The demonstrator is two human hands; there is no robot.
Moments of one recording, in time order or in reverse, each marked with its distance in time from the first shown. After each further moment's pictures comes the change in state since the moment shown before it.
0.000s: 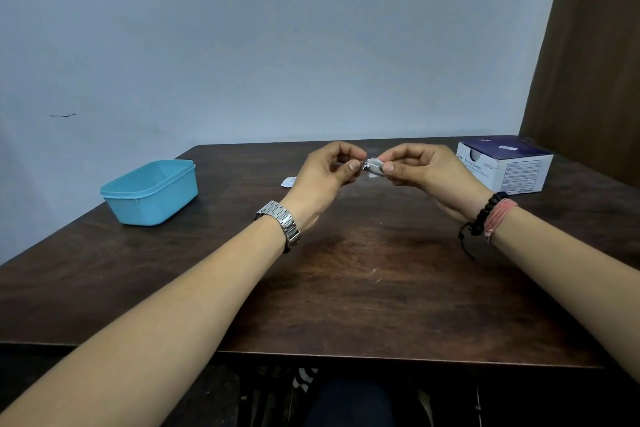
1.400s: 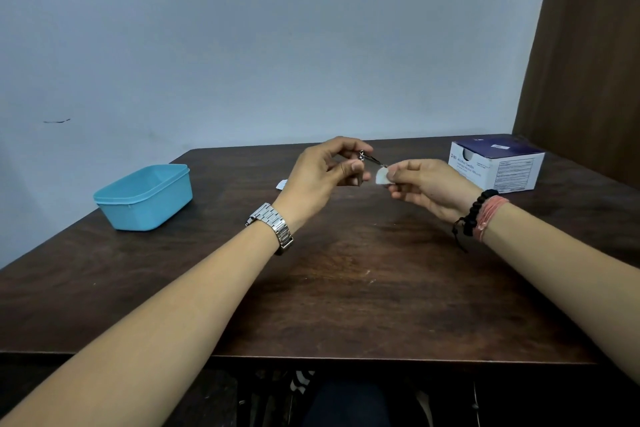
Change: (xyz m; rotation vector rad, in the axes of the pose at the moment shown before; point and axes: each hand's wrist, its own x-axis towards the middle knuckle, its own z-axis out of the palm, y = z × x) left_hand -0.005 0.015 -0.001 0.034 -0.128 0.125; right_hand 0.006 0.012 -0.003 0.209 0.123 0.346
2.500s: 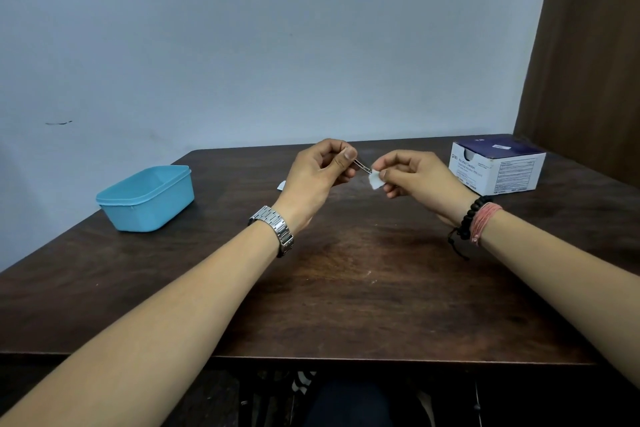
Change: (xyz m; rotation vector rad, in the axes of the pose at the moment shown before) left_hand 0.002 -0.011 -0.001 -0.097 0.175 -0.108; right_hand -0.011 -0.005 0.014 -0.292 -0.031 -0.298
